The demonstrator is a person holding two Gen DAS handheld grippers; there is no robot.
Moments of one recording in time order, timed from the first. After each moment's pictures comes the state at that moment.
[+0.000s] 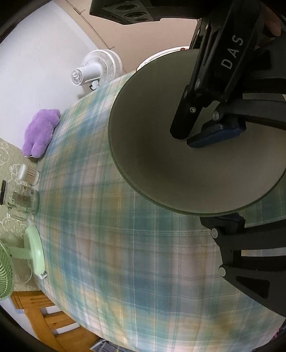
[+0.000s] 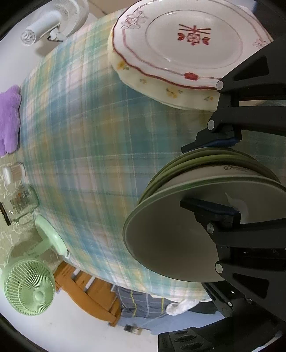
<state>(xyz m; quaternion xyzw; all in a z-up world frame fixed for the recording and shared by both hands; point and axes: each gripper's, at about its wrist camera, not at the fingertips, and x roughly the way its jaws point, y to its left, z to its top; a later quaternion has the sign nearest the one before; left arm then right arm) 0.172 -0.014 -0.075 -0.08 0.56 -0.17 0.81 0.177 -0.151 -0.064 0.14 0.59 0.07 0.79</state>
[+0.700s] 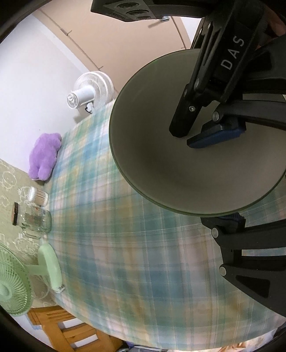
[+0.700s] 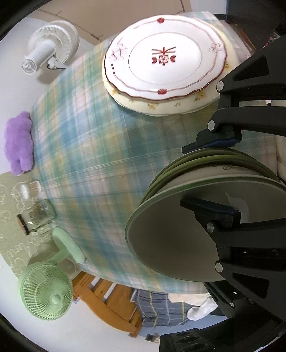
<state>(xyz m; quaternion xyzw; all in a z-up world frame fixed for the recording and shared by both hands) 0.159 0.004 -0.028 -0.05 0.54 -0.24 0.80 0.145 -0.133 -0.012 0.16 0.56 -0.01 0.81</state>
